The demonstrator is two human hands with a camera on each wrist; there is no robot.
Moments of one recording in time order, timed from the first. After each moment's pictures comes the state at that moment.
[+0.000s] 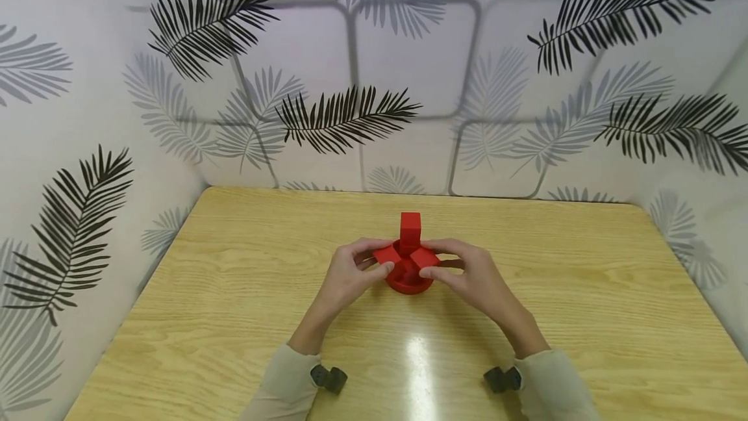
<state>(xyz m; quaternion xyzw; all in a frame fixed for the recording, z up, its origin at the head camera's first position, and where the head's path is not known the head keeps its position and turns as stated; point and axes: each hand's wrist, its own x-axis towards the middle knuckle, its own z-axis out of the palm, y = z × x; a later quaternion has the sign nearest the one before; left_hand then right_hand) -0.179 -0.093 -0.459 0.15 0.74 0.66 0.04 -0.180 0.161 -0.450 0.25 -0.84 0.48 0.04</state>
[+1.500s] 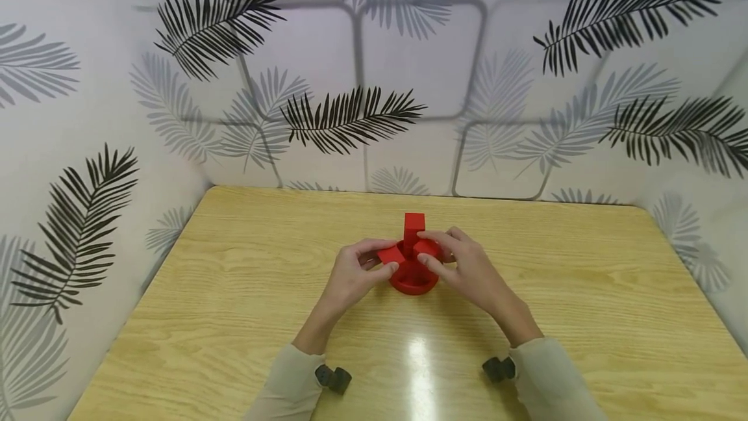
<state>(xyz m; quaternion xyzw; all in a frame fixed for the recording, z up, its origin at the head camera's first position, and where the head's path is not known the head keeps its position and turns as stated) -0.180 -0.092 -0.460 0.15 0.74 0.66 0.03 -0.195 0.150 -0.452 0.25 -0.89 0.37 0.06</state>
